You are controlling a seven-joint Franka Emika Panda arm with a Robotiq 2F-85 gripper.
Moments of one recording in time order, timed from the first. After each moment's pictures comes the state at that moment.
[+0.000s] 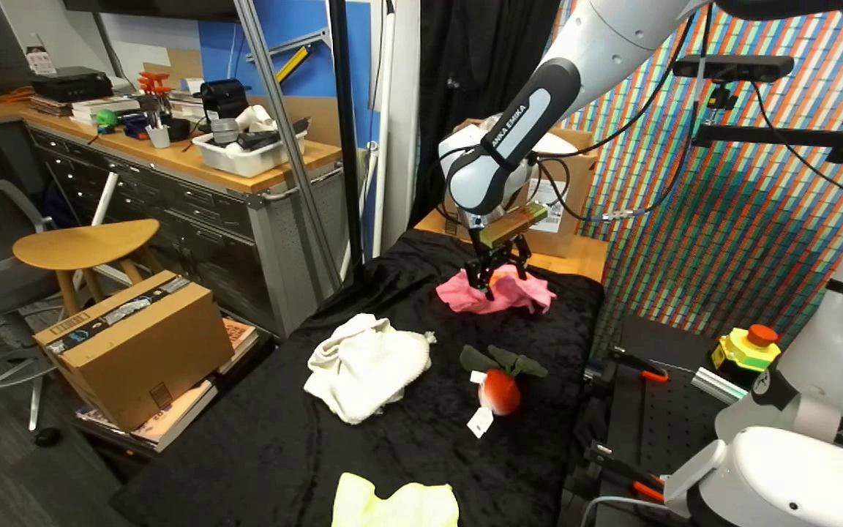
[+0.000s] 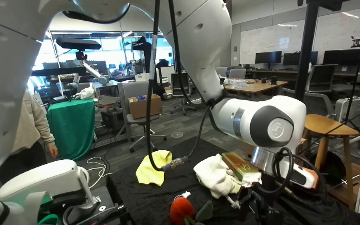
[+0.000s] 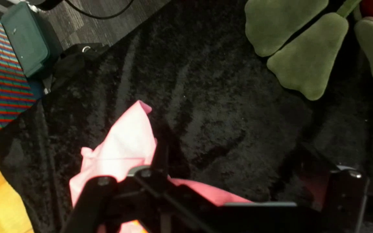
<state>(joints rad) -0.09 0.52 -0.16 -2.05 -0.09 2.14 0.35</state>
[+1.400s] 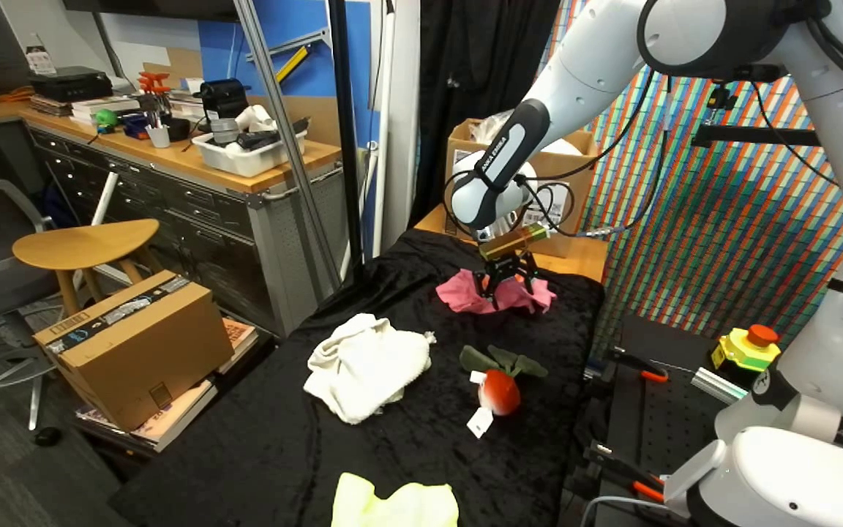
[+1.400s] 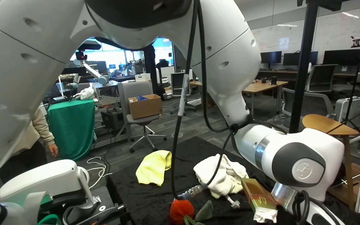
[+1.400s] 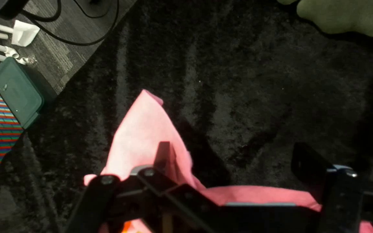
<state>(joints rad) -0.15 0.71 -0.21 -1.92 0.03 2.15 0.40</state>
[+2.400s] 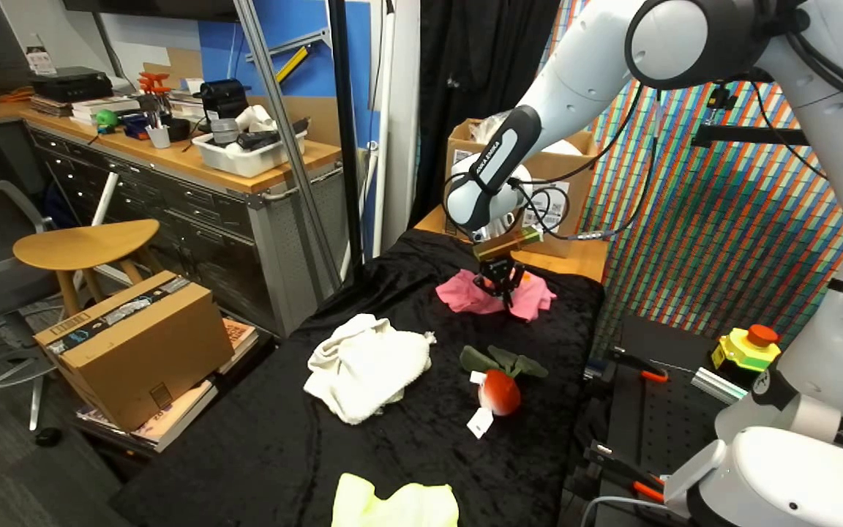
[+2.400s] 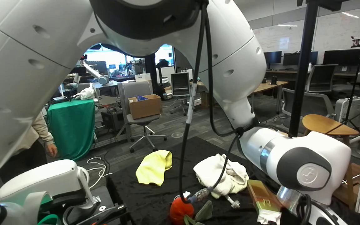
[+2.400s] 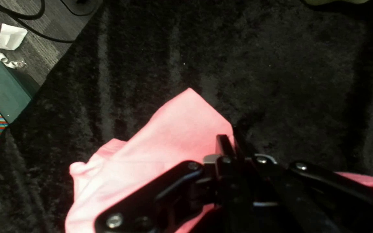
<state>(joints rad) -0.16 0.76 -0.21 -1.86 0.07 2.15 0.42</state>
